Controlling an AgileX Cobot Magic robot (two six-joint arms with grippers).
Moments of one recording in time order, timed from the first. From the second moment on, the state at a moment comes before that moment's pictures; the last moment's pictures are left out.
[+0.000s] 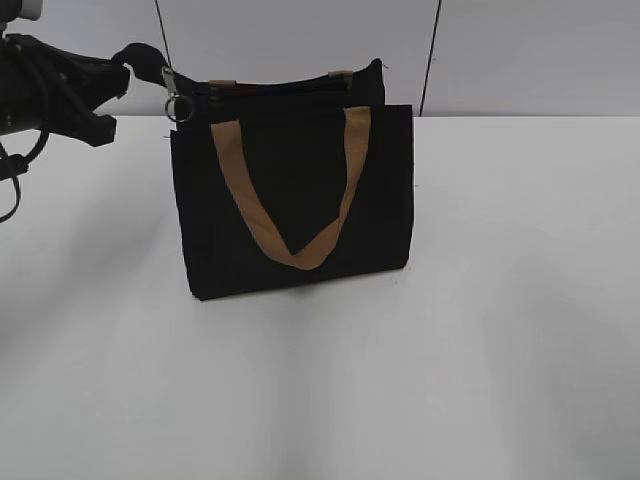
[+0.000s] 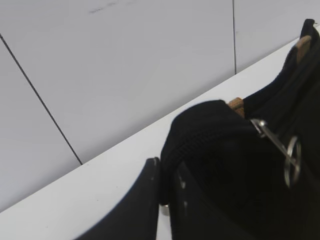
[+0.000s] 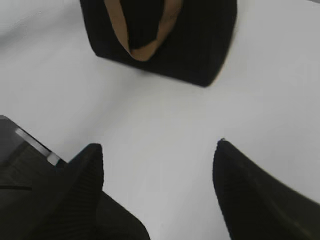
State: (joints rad) left arm -0.16 1.53 -0.77 0.75 -0.52 -0.33; right arm 0.00 0.49 -0.54 0.65 0.89 -0.75
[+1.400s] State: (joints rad) left arm -0.16 1.53 -0.77 0.75 -0.54 -0.33; right arm 0.39 1.46 -0.98 1.35 0.75 -1.64
